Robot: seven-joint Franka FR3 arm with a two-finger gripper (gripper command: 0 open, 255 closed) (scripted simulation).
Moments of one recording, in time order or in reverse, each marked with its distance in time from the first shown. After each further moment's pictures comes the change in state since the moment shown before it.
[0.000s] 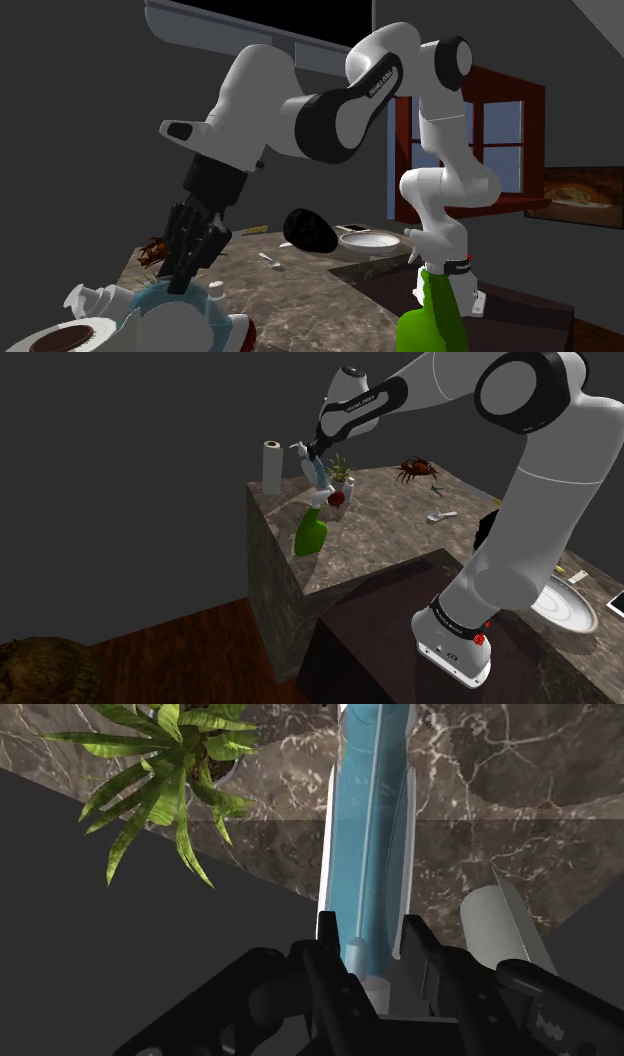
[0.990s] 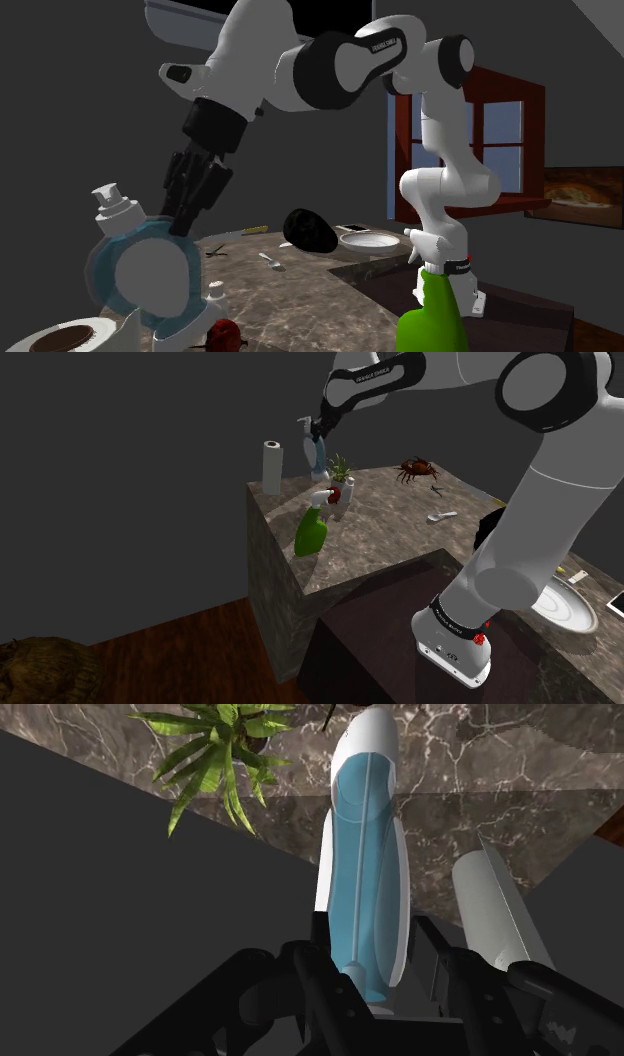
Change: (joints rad) arm 0.005 -0.083 -0.004 0.093 -0.009 -0.182 -0.009
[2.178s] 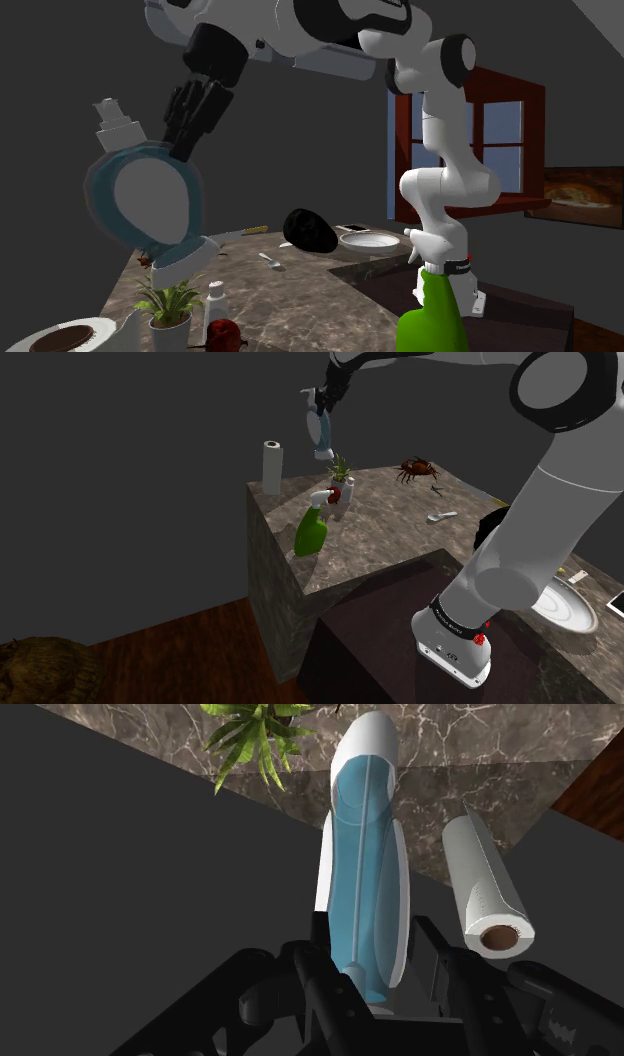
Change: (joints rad) arm 0.005 -0.052 0.002 0.180 0.001 -0.231 -0.016
